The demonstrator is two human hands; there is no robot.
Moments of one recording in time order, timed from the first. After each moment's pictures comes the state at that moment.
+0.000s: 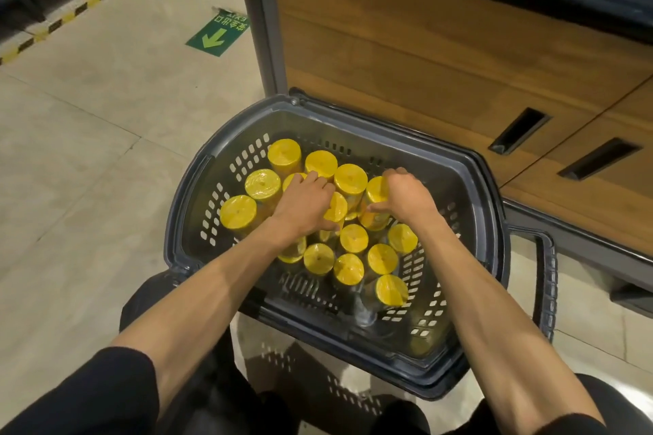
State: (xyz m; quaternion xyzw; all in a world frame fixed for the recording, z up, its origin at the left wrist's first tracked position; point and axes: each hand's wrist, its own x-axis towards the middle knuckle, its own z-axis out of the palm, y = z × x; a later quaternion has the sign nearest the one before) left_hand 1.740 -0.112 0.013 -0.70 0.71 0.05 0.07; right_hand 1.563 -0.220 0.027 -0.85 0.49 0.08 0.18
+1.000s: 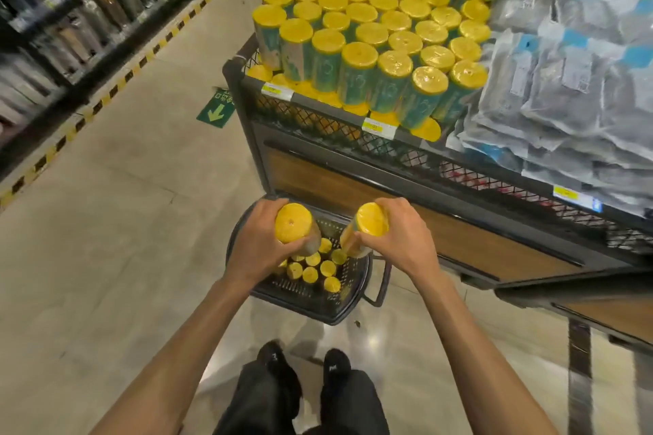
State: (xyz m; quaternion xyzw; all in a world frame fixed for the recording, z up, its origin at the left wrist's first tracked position) left_hand 1.678 -0.009 0.580 -0.76 0.54 0.18 -0.31; right_hand 1.448 -0.130 0.606 -0.81 0.53 -0.05 0.24
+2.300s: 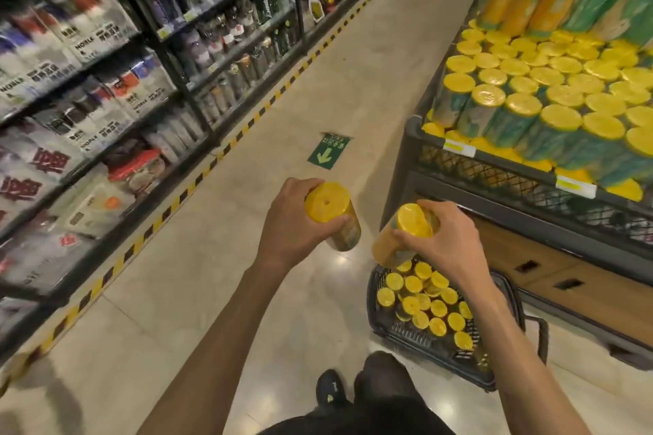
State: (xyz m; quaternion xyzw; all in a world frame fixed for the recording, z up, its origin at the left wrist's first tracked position) left_hand 2.008 0.103 0.711 -0.78 0.47 0.15 -0.39; right_hand 1.782 -0.011 0.689 -0.80 0.51 -0.18 0.28
